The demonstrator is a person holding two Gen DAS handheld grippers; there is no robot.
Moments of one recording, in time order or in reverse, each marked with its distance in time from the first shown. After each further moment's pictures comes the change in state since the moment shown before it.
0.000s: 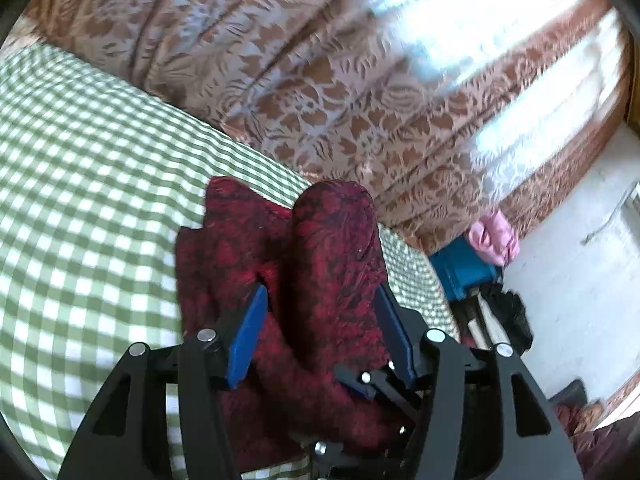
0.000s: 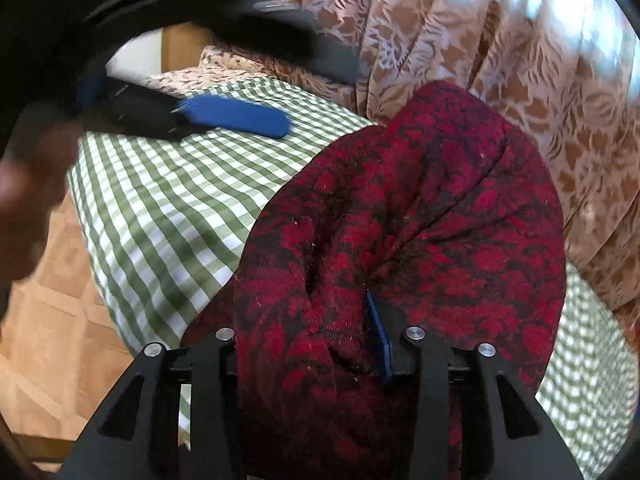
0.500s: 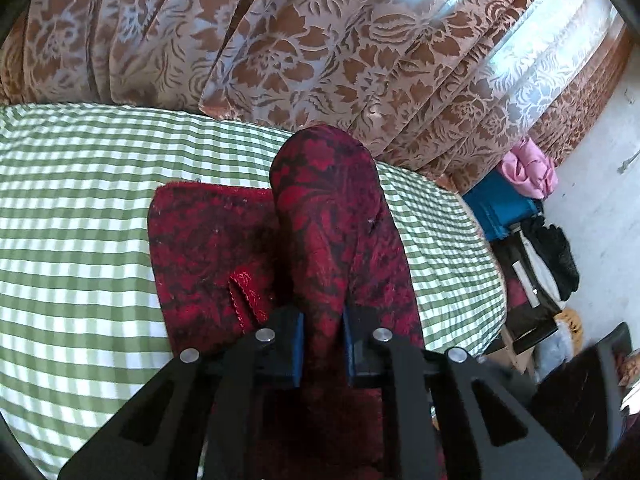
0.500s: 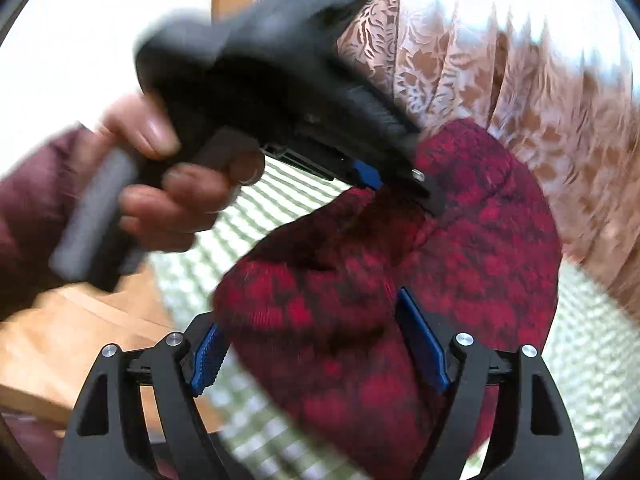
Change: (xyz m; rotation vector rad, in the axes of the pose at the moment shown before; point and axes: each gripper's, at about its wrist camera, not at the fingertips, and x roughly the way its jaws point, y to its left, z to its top) left arm 0.039 -0.049 0.025 0.169 0.177 0.165; right arm -0.078 -0.050 -0.020 0.115 -0.155 0.368
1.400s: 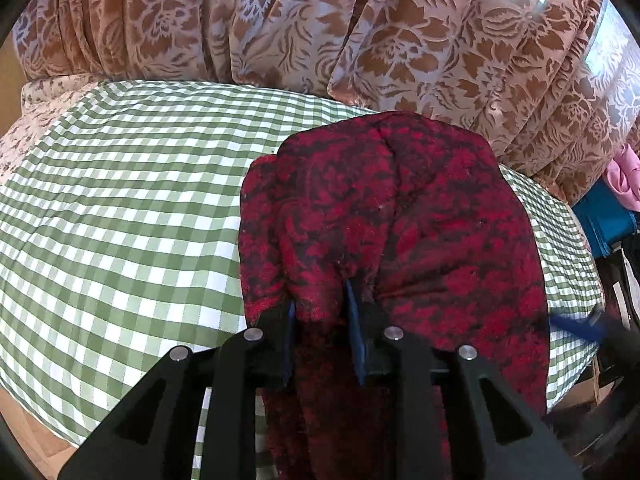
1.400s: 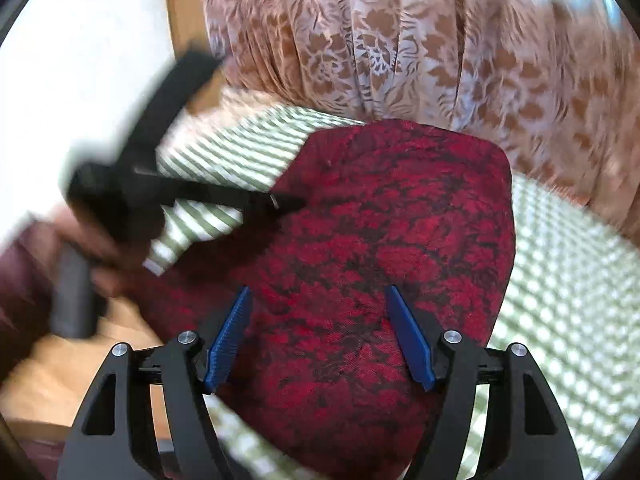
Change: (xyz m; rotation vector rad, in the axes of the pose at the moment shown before) left arm 0.011 0.063 -0.042 -0.088 -0.046 0.393; right arm 0.021 -0.065 0.015 0.192 0.050 -0.031
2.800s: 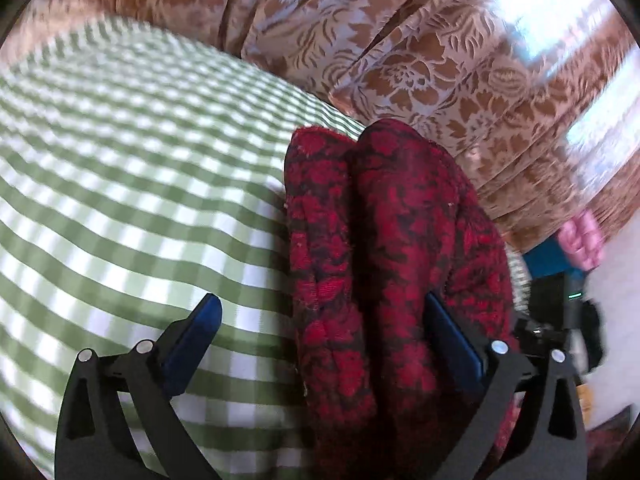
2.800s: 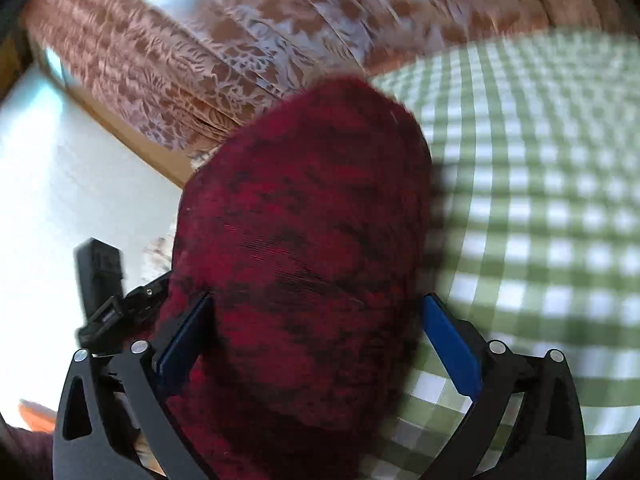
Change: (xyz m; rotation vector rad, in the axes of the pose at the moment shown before) left arm 0.028 0.060 -0.020 -0.225 -0.033 -0.305; right arm 0.065 -0.135 -0.038 0.567 0.018 0.309
